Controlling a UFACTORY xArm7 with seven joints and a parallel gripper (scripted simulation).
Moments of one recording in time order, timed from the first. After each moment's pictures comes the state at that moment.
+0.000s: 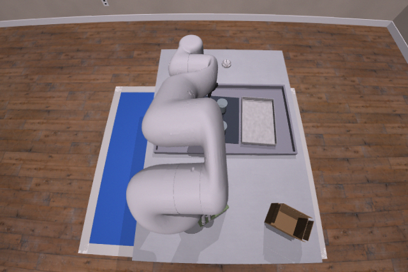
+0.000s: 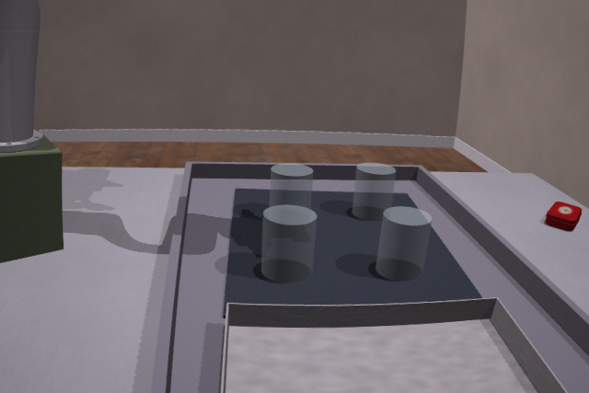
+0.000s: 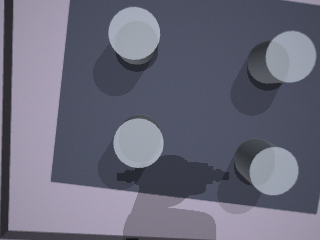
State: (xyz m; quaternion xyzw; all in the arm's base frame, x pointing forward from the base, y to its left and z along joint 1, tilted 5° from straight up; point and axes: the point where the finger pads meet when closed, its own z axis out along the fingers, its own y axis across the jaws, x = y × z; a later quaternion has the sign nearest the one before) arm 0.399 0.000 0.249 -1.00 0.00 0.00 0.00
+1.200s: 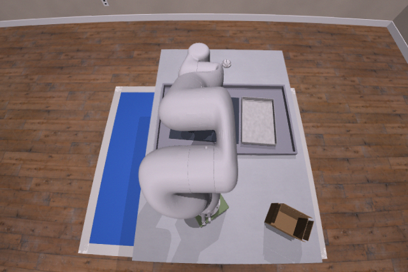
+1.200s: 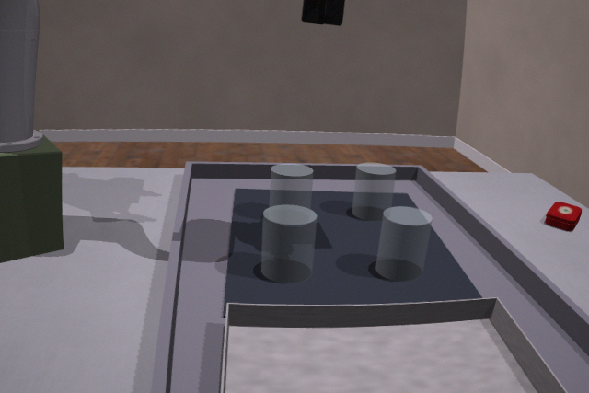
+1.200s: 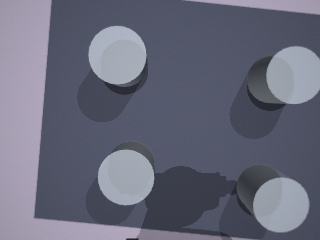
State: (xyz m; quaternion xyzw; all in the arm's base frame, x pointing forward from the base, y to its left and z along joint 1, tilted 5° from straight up) arm 0.425 -0.015 0.200 -1.00 0.01 -0.01 0.01
